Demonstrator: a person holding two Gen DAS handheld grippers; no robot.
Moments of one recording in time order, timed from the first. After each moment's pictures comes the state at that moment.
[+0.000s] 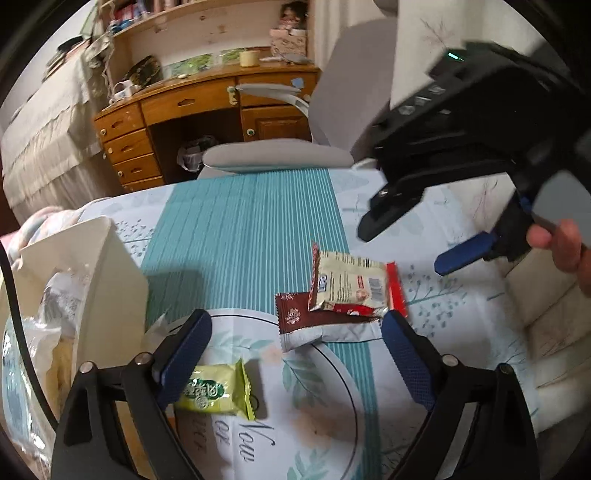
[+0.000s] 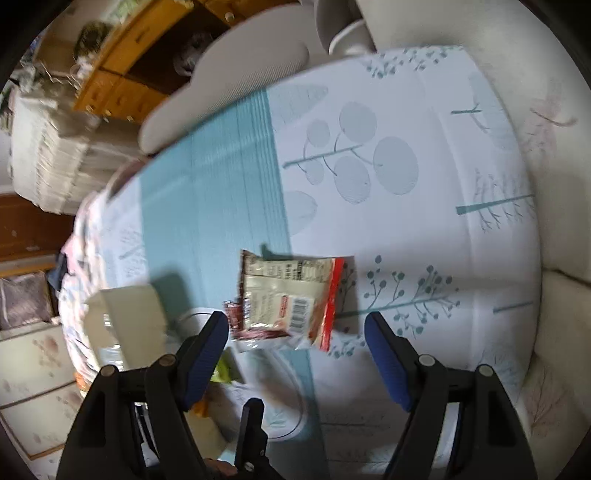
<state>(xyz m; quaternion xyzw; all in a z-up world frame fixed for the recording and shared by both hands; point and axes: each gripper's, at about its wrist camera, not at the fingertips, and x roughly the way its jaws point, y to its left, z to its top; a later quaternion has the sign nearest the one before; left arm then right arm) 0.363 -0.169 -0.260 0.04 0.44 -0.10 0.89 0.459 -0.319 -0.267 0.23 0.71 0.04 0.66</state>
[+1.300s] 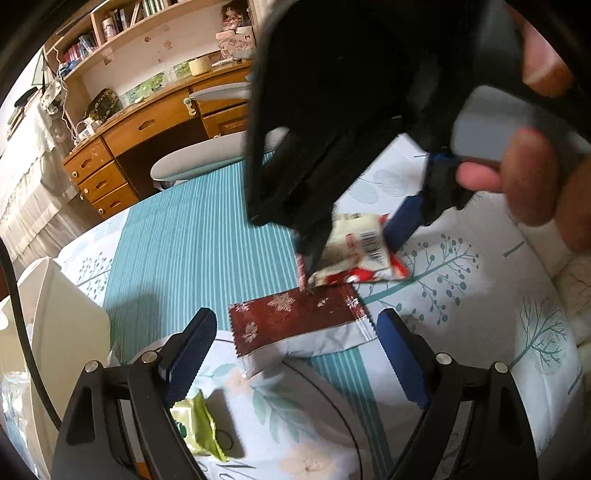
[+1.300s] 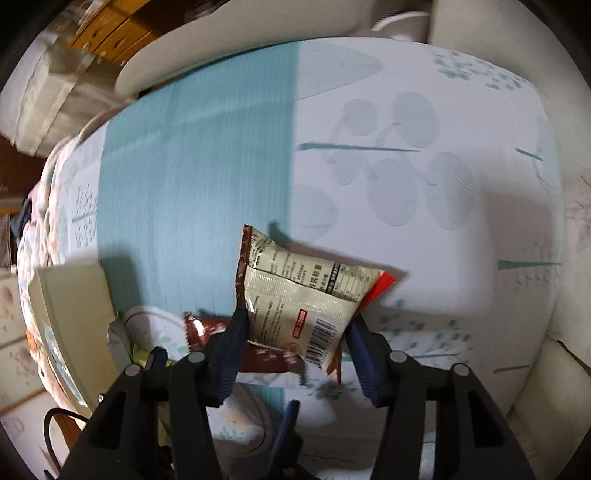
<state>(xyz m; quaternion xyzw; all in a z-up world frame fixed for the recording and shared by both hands) 0.365 -0.219 -0.293 0.14 0.44 -0.14 0.88 0.485 -0.288 -0.302 0.12 0.75 0.05 0.66</state>
